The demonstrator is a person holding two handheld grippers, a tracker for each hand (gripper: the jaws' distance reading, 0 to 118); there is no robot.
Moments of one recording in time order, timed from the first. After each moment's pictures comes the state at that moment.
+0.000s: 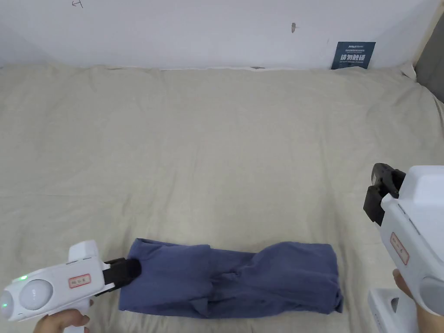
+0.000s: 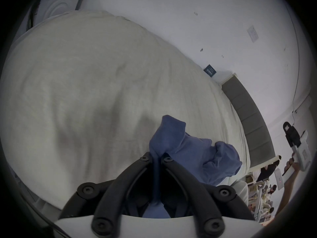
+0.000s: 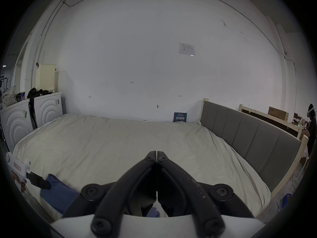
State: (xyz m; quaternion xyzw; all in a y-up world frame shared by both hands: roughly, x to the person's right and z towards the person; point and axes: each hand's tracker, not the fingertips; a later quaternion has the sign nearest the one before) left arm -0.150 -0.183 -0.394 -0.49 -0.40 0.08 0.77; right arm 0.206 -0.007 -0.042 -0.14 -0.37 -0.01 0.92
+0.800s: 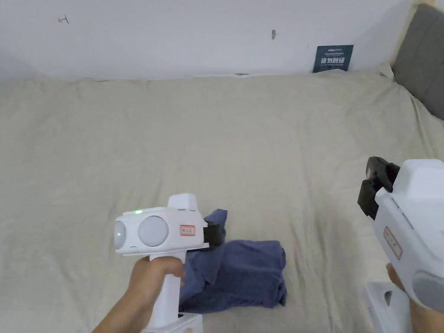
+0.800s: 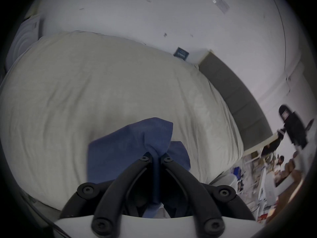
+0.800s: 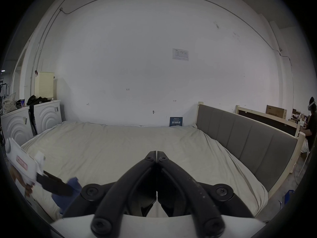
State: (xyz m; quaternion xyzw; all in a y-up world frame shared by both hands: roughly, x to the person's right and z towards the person) left arm 0.060 -0.096 -0.268 -0.48 -0.49 -0.05 0.73; right arm 0.218 0.003 0.007 -0.11 -0.39 -0.01 0.92
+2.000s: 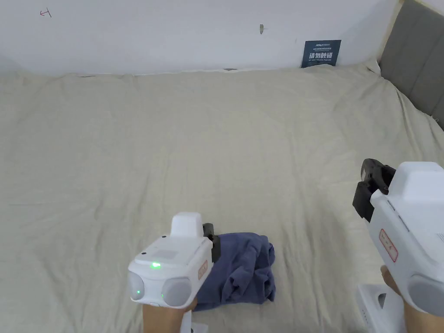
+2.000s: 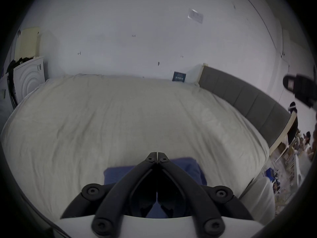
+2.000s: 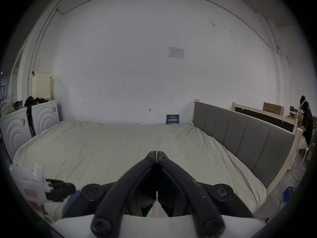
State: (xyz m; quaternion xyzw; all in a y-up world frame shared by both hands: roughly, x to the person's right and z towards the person) left arm 0.045 -0.142 -0.216 -0.29 -0.47 -0.07 0.83; right arm 0.219 -0.002 0.015 -0.12 -0.39 -0.02 0.91
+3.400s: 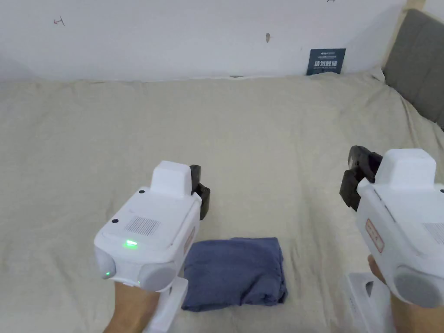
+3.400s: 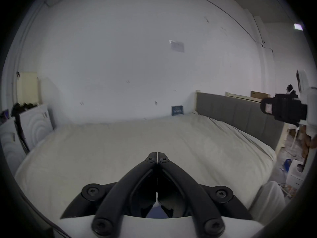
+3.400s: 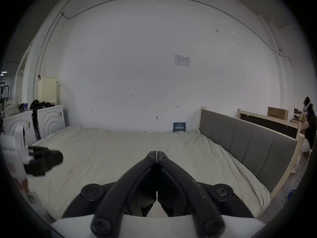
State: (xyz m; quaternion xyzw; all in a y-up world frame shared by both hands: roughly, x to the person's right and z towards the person) left arm -0.004 -0.014 -0.224 -0.08 -0.46 -0.08 0.88; right arm 0.184 0.023 -0.005 -0.08 -0.37 -0.01 0.93
